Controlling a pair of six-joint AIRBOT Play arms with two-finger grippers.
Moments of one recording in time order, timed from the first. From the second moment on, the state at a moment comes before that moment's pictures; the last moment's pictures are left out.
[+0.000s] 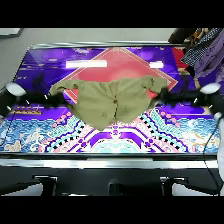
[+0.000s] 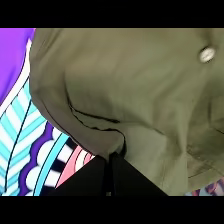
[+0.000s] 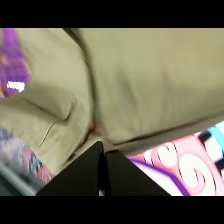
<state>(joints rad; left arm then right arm) 0.04 -1.37 1.31 0.90 -1.12 -1.47 -0.21 -1.41 1.31 -0.62 1.22 1.28</state>
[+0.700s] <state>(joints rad) 0.04 -1.01 2.00 1.00 -1.12 -1.54 -0.20 -0.89 2.02 -0.89 1.02 1.43</state>
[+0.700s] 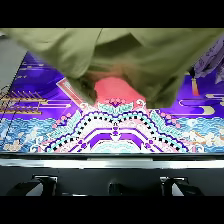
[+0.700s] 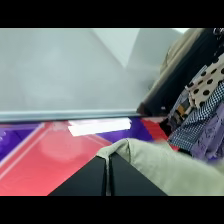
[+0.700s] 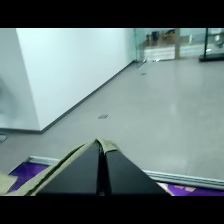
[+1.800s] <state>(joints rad) -0.03 -1.67 1.83 1.08 -0.99 -1.60 -0.12 -1.75 2.03 -0.80 1.05 1.72</state>
